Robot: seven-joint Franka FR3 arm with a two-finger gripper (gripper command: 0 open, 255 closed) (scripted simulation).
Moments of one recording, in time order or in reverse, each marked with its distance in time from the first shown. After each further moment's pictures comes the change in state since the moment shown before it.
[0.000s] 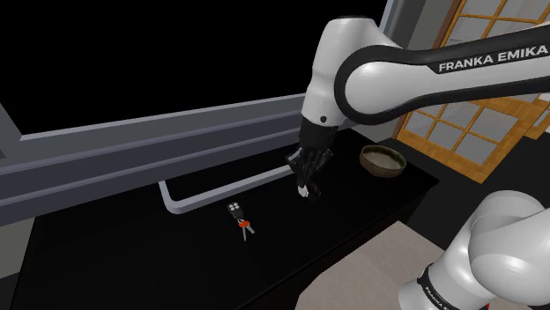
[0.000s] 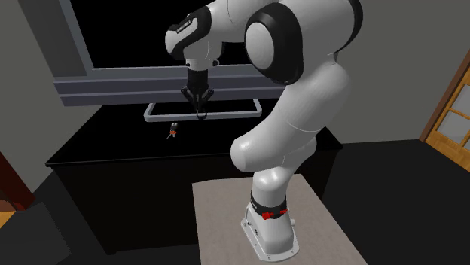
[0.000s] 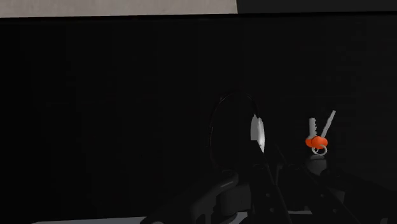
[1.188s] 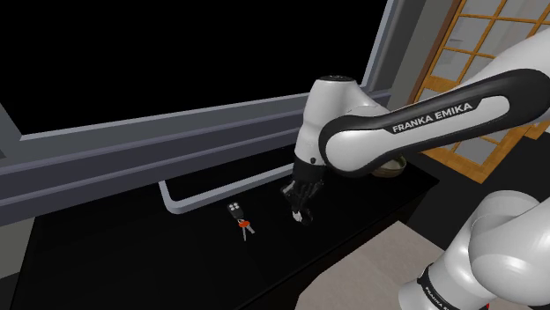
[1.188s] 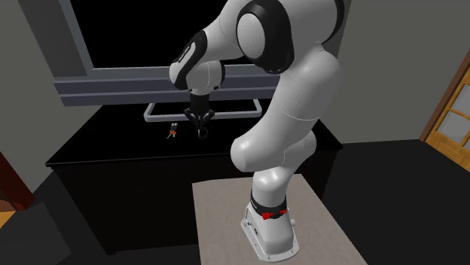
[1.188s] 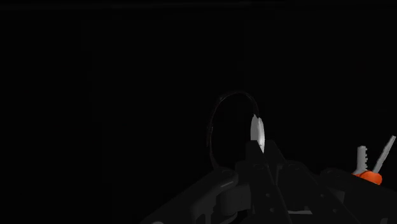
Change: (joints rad) arm 0.007 0.120 0.042 -0.159 0.029 0.278 -0.020
